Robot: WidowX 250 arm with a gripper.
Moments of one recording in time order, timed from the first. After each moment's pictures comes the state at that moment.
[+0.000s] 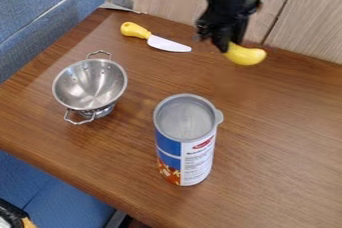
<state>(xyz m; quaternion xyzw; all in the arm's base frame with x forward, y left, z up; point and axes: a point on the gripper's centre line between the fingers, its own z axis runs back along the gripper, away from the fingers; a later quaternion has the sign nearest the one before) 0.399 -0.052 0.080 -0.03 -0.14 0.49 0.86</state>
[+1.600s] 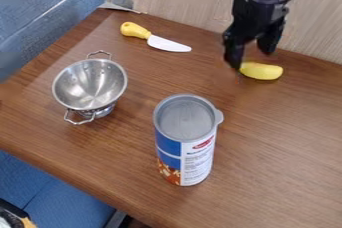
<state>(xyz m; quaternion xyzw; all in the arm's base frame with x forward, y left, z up) 0.409 -0.073 0.075 -0.03 -0.12 0.48 0.87</state>
